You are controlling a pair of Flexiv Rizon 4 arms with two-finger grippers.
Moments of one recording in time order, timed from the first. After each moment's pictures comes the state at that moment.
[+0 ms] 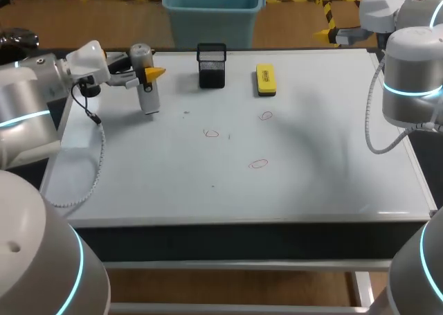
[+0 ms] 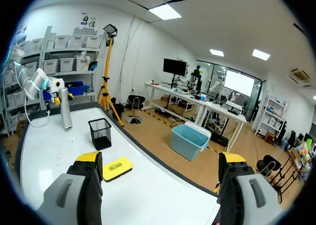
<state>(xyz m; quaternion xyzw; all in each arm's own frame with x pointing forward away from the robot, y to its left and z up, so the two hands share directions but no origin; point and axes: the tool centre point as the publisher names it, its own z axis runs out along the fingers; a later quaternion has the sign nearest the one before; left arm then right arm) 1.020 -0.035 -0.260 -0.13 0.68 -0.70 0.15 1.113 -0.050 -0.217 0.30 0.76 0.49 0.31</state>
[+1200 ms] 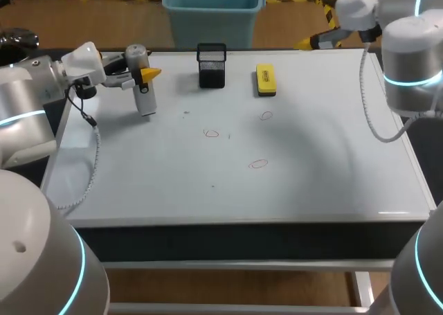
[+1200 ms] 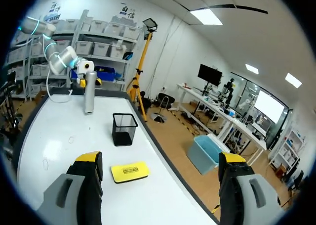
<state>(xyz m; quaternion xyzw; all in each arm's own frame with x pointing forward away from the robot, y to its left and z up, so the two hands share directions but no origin) 1.019 -0.026 -0.261 -0.13 0.68 -0.70 0.15 1.107 0.026 -0.229 0.12 0.83 0.48 0.26</state>
